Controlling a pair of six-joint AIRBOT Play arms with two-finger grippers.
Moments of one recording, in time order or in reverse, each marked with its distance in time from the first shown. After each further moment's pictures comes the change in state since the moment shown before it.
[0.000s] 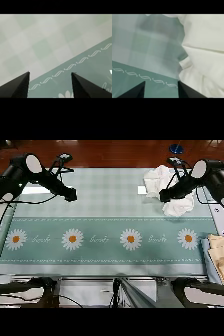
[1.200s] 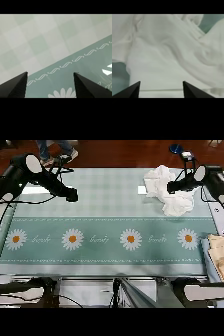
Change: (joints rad) left arm 0.003 -0.001 0.000 -0.001 -0.027 -0.066; right arm -0.117 -0.126 0.000 -0.070 -0.323 0.020
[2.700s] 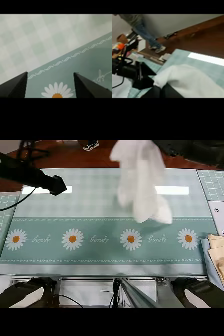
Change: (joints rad) left arm 0.005 0.343 0.002 -0.027 -0.055 -0.033; right arm 0.301 0.572 0.018 0.995 -0.052 -0.202
